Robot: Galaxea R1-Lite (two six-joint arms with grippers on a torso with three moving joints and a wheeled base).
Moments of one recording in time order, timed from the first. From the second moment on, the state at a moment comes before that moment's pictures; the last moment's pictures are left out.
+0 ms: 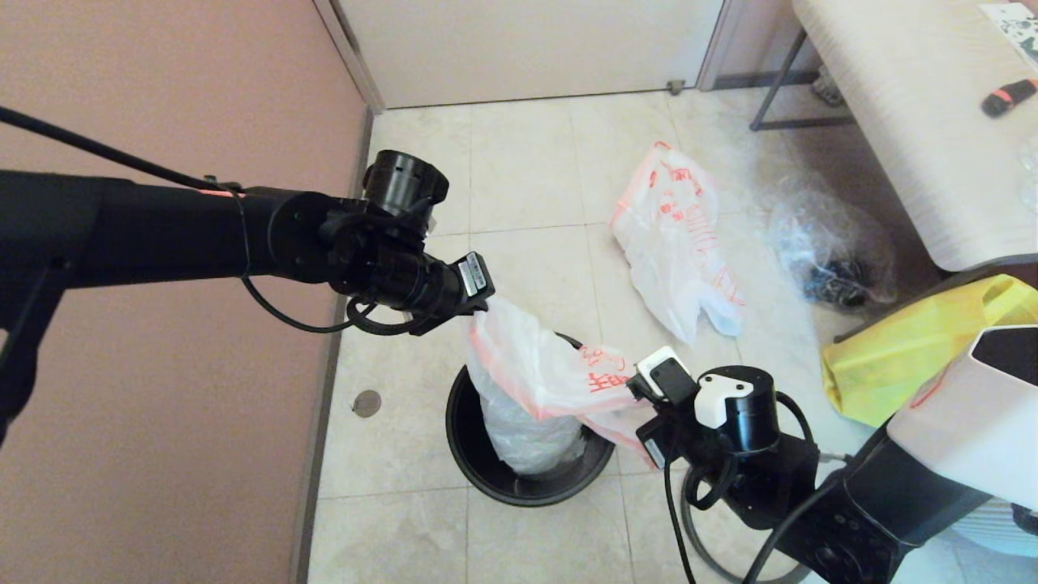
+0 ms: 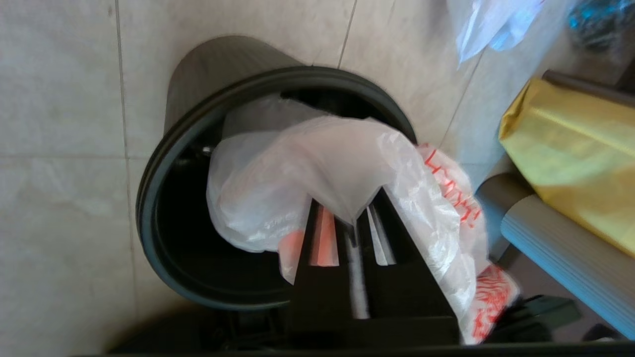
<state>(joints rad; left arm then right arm) -0.46 1.99 -1.66 0.35 -0.01 -0.64 0.63 2.08 -0.73 -1.04 -0.39 -0.30</state>
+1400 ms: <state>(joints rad) -0.43 1.91 -1.79 0.86 -0.01 -0.46 0.67 1.87 -1.32 0.32 -0.04 0.39</state>
